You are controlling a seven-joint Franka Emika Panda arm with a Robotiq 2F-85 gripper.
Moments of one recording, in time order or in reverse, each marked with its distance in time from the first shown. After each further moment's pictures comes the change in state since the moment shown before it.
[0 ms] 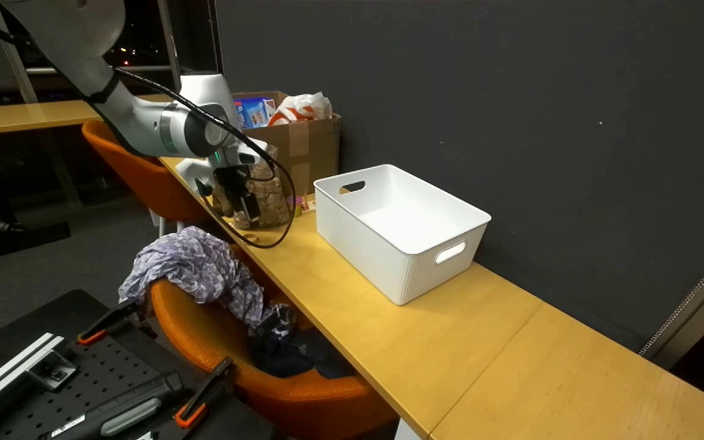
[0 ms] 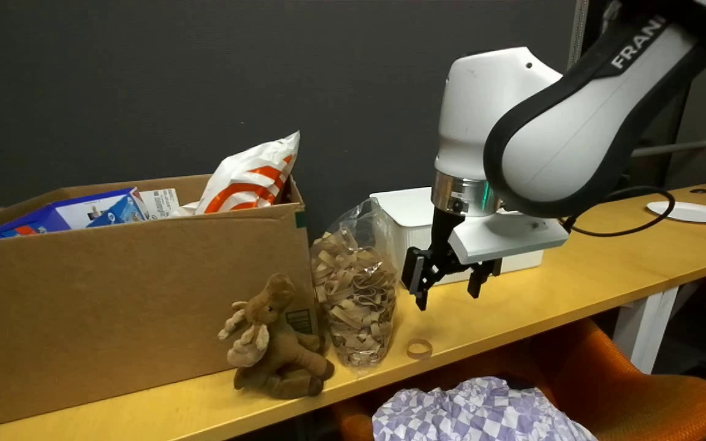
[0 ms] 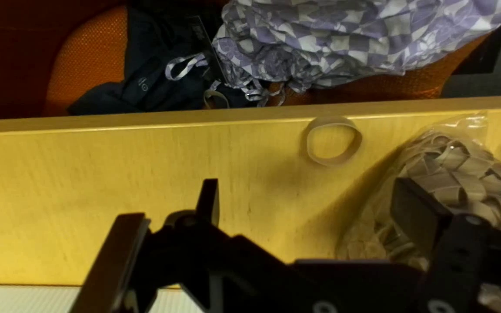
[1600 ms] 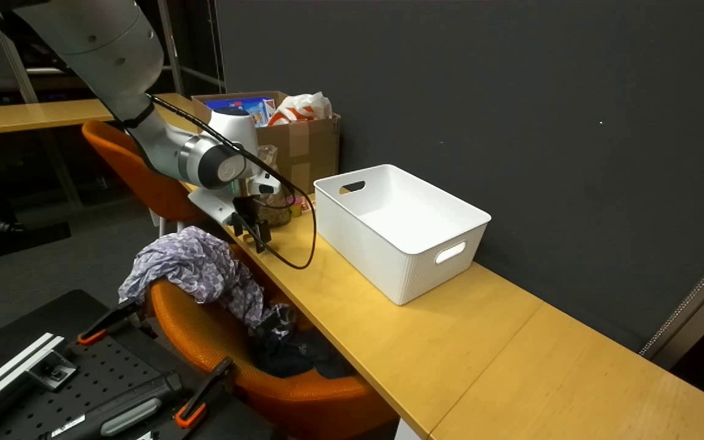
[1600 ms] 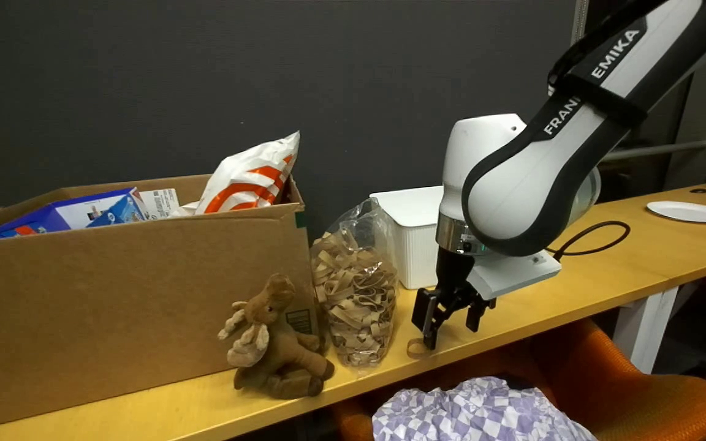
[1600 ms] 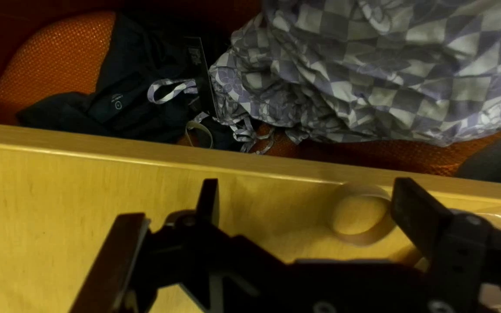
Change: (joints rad) arm -0.068 0.155 0.042 0.078 0.196 0.004 -0.398
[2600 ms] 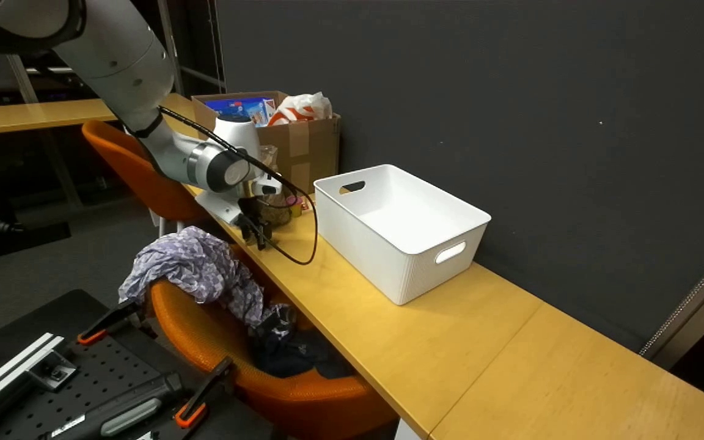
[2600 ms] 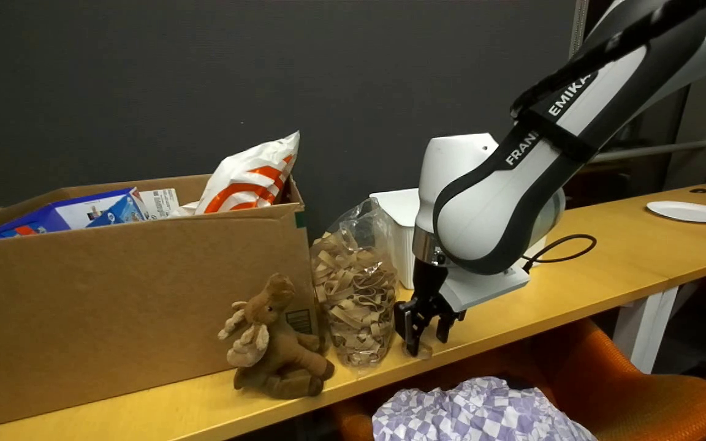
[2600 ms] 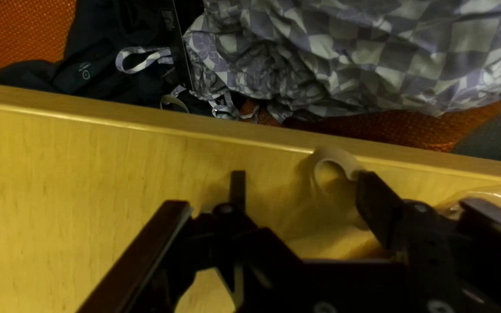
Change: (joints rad) arm 0.032 0.112 -0.010 0.143 -0.003 -0.001 -0.001
